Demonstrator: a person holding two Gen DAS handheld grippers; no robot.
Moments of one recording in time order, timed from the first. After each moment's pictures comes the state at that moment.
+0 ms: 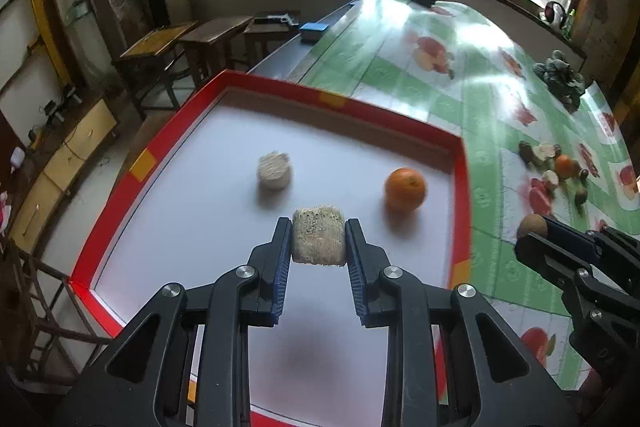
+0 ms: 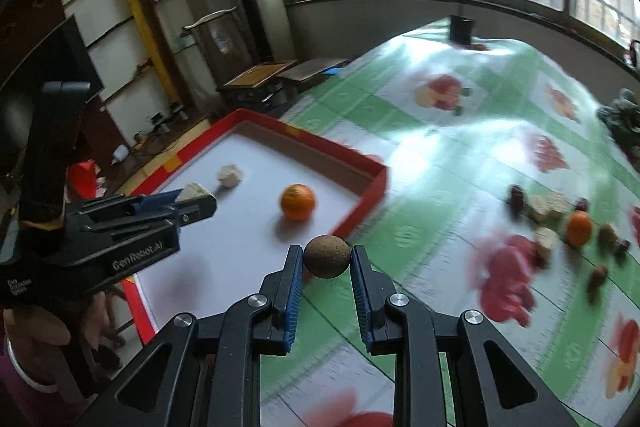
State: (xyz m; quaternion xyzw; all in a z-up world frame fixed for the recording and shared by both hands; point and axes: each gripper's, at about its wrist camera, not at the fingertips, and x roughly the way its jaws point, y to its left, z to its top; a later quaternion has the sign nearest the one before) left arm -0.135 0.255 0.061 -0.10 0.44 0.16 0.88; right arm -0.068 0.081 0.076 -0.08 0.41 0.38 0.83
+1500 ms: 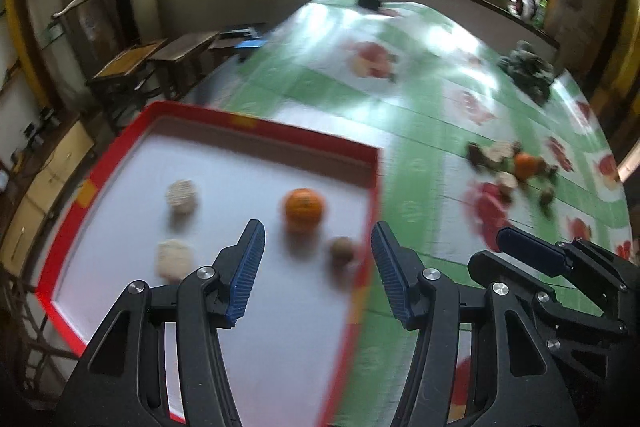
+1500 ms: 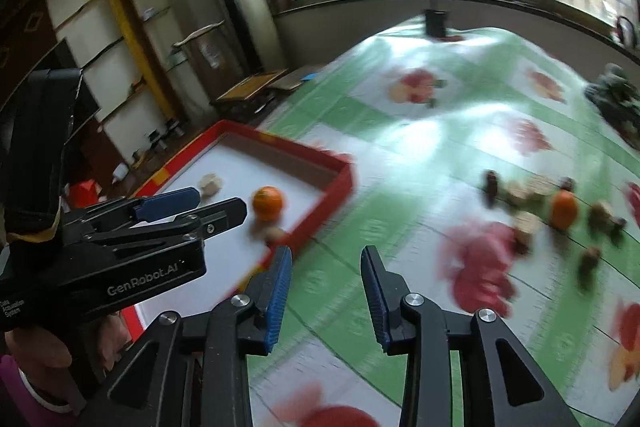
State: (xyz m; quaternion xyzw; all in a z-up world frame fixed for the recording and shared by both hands) left arm -0.101 0.185 0.075 -0.09 0.42 0.11 0.90; right arm -0.059 0.032 0.074 -0.04 0.41 0.35 0.84
